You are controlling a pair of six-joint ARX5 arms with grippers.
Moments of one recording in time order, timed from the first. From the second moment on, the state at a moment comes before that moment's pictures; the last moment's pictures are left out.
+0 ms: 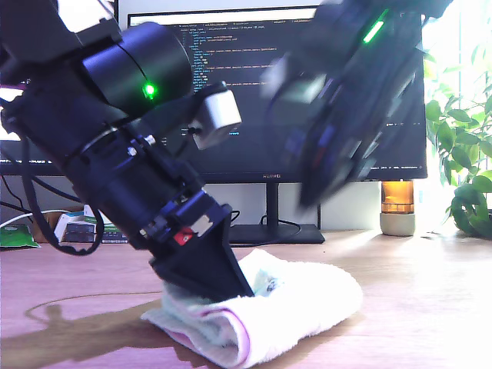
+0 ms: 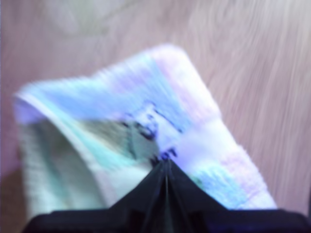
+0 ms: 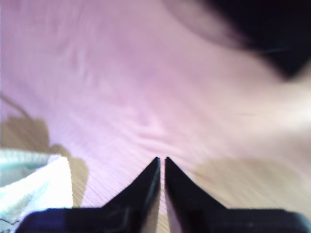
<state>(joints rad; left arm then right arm) -0.82 1.55 0.70 0.01 0.33 0.21 0.46 1.51 1.10 -0.44 -0.13 -0.26</state>
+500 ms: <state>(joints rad) -0.73 1.19 0.70 -0.15 0.24 0.21 0.62 1.43 1.08 -0.52 -0.17 -0.15</state>
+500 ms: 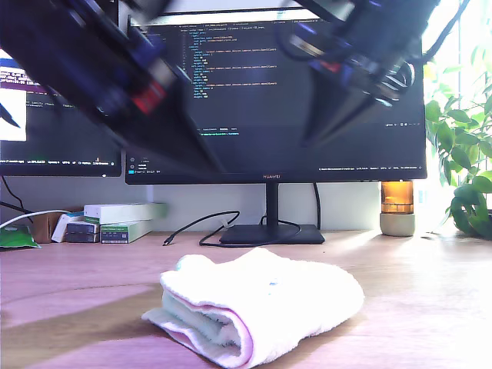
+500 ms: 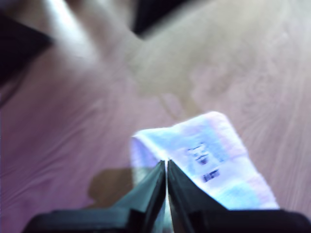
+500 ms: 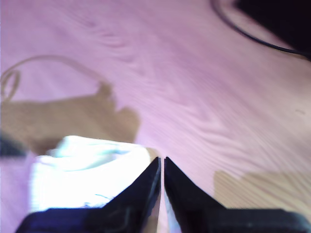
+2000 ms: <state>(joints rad) -0.69 1.05 0.70 -0.31 0.25 0.15 0.56 1.85 1.02 -0.41 -0.73 -1.18</state>
